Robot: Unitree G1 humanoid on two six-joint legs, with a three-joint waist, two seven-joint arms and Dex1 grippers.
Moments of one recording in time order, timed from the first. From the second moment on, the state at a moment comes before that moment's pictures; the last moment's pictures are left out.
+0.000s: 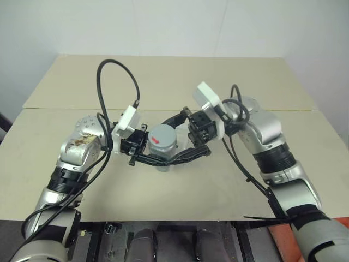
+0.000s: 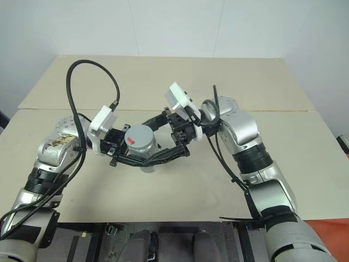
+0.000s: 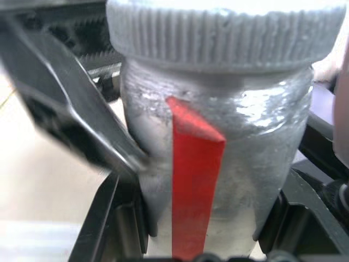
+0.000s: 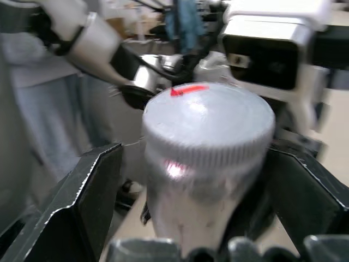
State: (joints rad) left arm -0.65 0.64 -0.12 0.06 -0.57 0.31 -1.55; right arm -0.95 -0.45 0.27 0.12 0.57 0.46 1.47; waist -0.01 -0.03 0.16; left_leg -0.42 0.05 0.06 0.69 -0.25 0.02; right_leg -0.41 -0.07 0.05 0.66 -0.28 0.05
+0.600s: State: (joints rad) left arm -0.55 0.62 -0.02 0.05 -0.46 0.36 -1.16; right arm -0.79 -0.40 0.07 -0.36 0.54 0.80 0.71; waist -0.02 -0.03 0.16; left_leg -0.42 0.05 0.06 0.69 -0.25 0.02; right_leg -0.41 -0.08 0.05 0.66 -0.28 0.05
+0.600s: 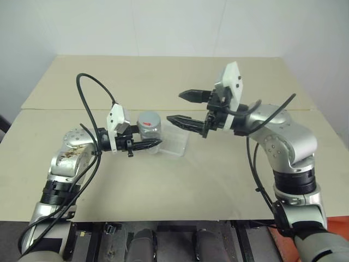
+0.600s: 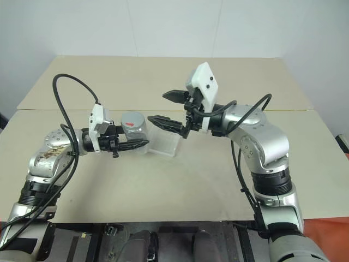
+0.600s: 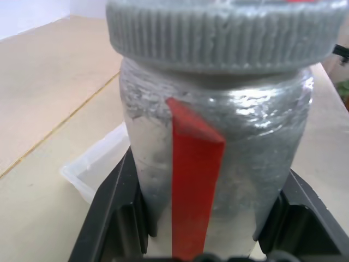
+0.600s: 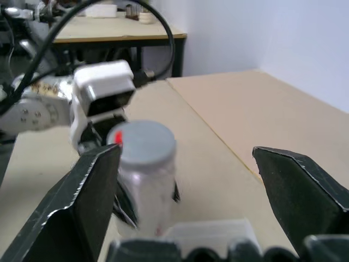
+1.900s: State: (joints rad) left arm -0.59 0.60 -0.02 0.04 -0.46 0.38 -1.15; right arm -0.80 -0.33 0.22 -0.39 0.46 0.89 0.50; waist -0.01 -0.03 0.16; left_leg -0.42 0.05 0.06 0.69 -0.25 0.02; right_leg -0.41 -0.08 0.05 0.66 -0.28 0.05
